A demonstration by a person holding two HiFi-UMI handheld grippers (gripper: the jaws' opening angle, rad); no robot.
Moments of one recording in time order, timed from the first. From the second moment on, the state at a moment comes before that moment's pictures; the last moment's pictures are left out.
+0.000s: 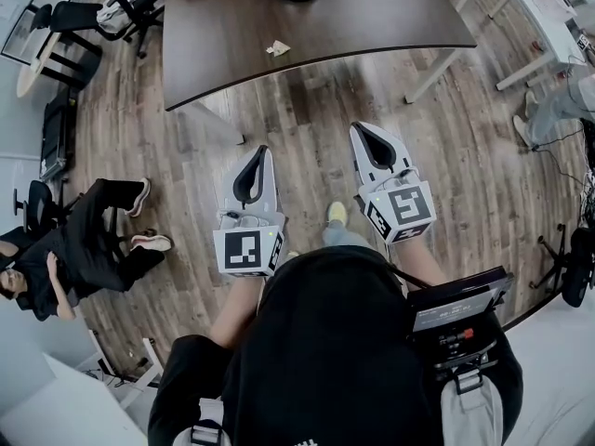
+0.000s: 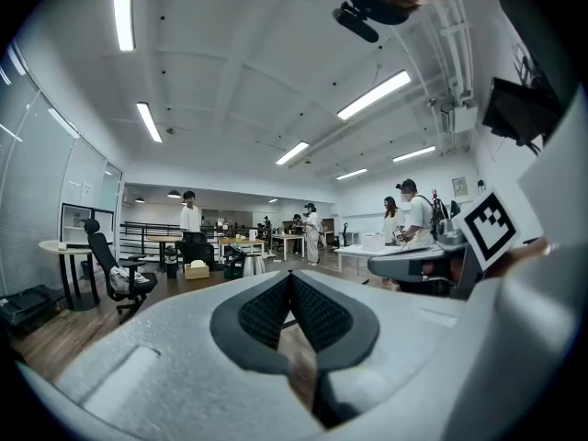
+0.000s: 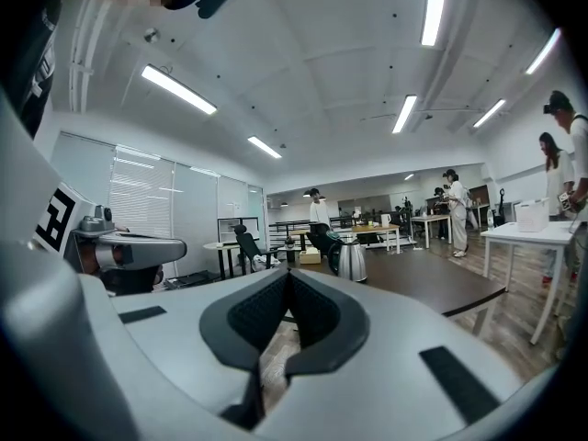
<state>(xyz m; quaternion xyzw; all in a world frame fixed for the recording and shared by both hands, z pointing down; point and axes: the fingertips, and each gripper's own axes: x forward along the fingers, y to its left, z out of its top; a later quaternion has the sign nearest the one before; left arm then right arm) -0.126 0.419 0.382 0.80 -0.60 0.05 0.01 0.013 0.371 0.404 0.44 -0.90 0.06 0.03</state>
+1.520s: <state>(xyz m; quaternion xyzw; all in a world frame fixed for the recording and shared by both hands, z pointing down) -0.132 0.235 0.382 0.79 -0.61 0.05 0.01 -0.006 0.192 0.399 0.42 -0.91 0.06 0.04</state>
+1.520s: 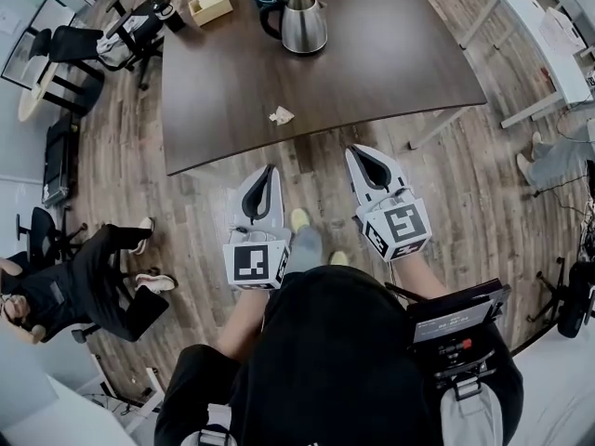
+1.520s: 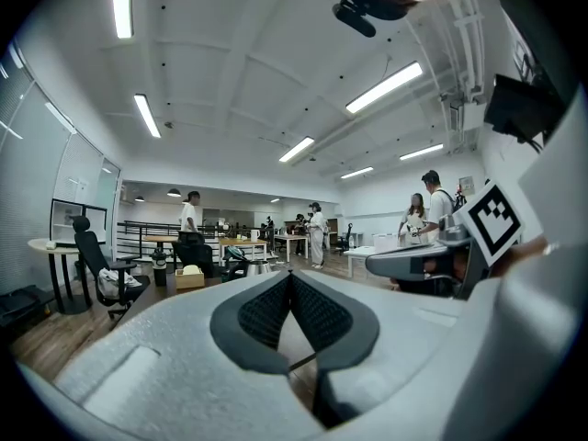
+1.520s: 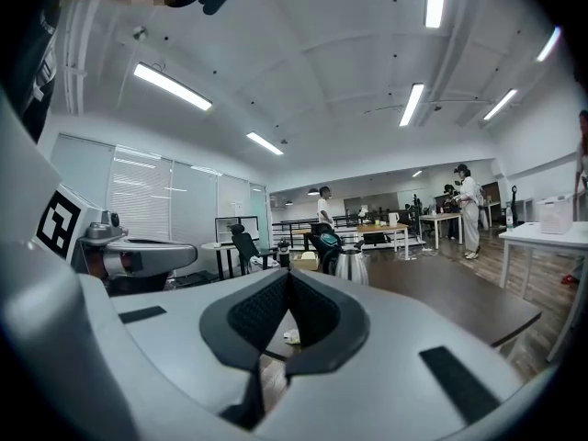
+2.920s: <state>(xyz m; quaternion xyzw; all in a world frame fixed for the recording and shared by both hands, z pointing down) -0.198 0.084 0.392 0.83 -0.56 0.04 0.04 -0.069 0.041 0.395 0.47 -0.88 0.06 0.06</state>
